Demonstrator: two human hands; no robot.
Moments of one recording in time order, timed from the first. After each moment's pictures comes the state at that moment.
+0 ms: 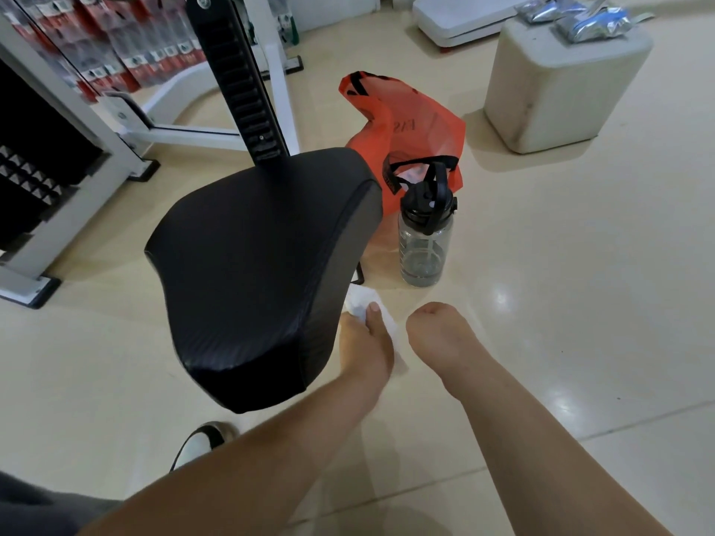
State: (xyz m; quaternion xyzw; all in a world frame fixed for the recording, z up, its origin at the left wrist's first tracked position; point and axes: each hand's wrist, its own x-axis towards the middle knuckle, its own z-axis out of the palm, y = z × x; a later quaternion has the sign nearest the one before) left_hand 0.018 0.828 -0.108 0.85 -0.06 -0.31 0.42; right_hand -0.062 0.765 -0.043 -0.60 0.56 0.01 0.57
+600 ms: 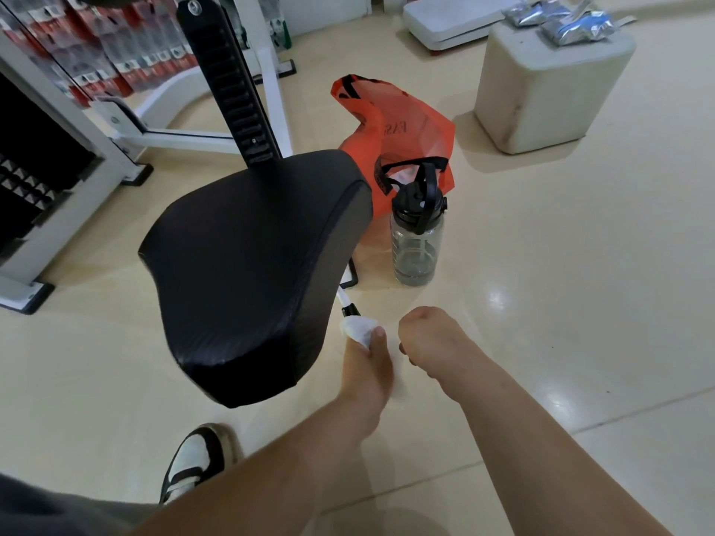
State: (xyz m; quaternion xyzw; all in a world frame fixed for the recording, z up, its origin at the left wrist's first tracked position) left_hand -0.002 0.847 -0.123 0.82 -0.03 -0.41 0.40; right_hand -0.071 0.768 -0.038 -0.62 0.53 0.03 0.58
